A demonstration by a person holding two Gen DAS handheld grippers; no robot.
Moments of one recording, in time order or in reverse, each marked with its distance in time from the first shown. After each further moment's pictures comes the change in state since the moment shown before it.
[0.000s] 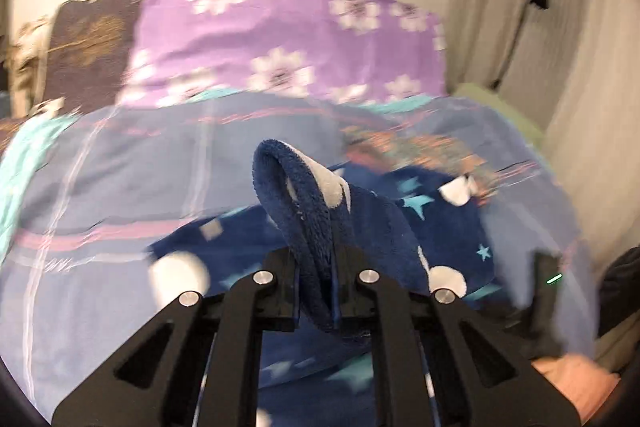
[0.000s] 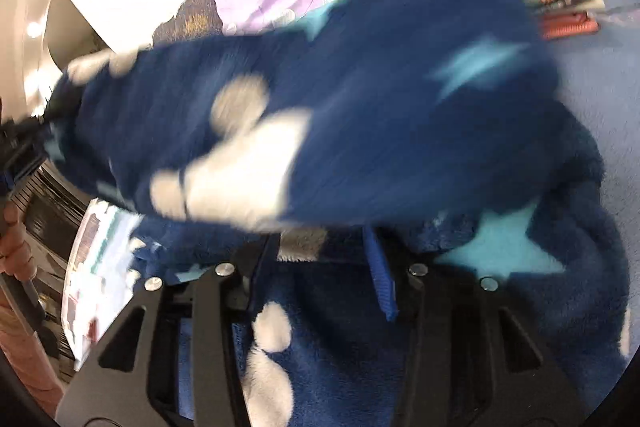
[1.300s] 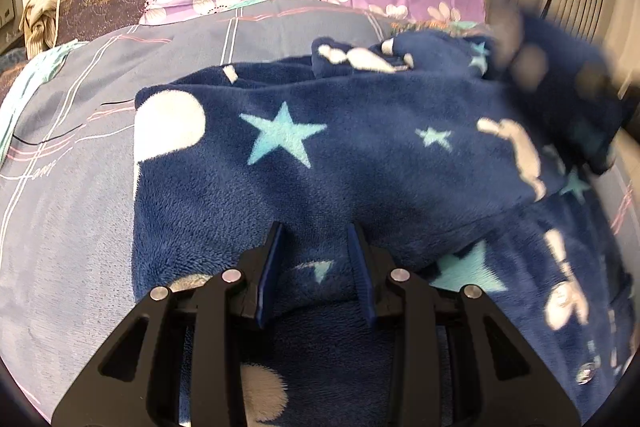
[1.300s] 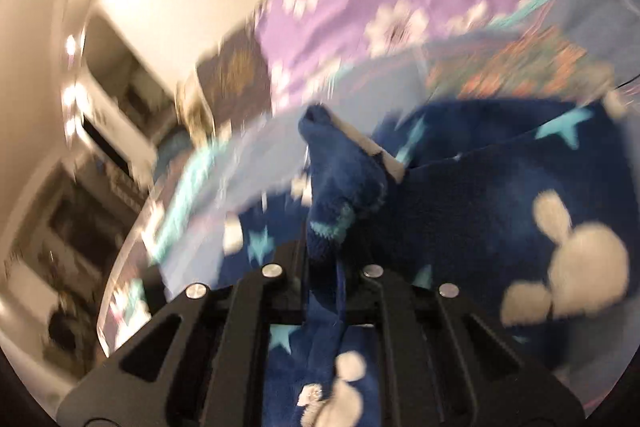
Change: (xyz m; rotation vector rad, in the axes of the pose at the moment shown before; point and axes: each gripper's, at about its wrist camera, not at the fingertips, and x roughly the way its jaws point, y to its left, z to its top) left arm 0.070 0.022 -0.100 -0.006 0.171 0.083; right arm -0.033 0.045 0.073 0.001 0.010 0.170
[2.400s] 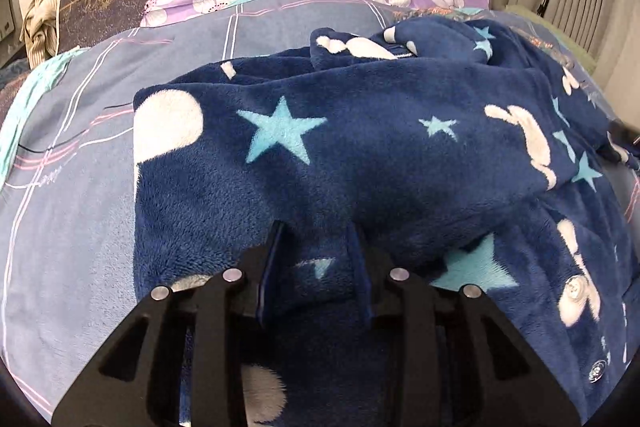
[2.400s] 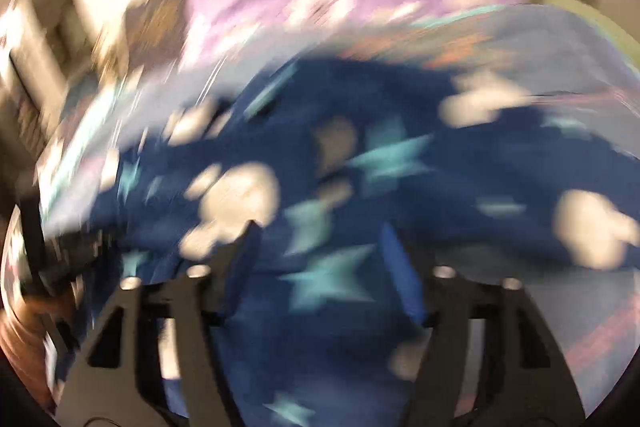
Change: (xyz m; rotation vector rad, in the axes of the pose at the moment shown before) left arm 0.011 -0.011 0.001 0.049 0.031 0.056; right arm -0.105 -0.082 -0.055 0.004 -0.164 -0.440
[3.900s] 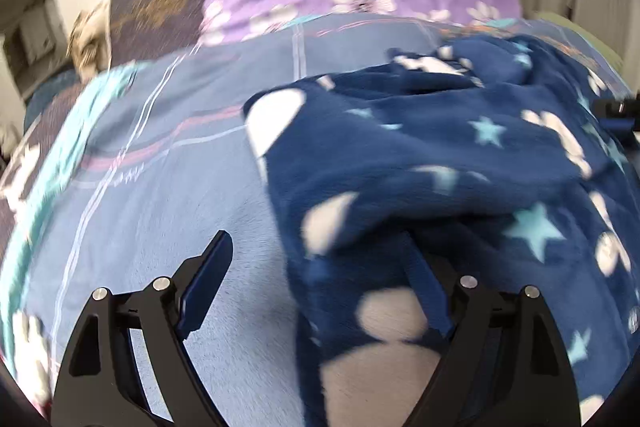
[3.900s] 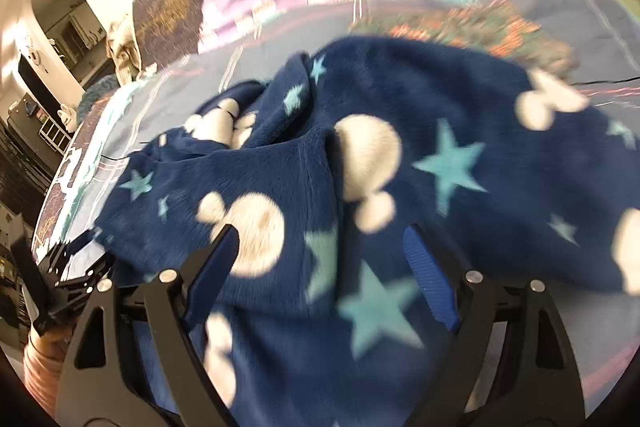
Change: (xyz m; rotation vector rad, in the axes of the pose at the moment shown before) left arm -0.049 0.052 -0.028 -0.013 -0.065 0.185; right arm 0.090 0.081 0.017 -0.115 0.262 0.141
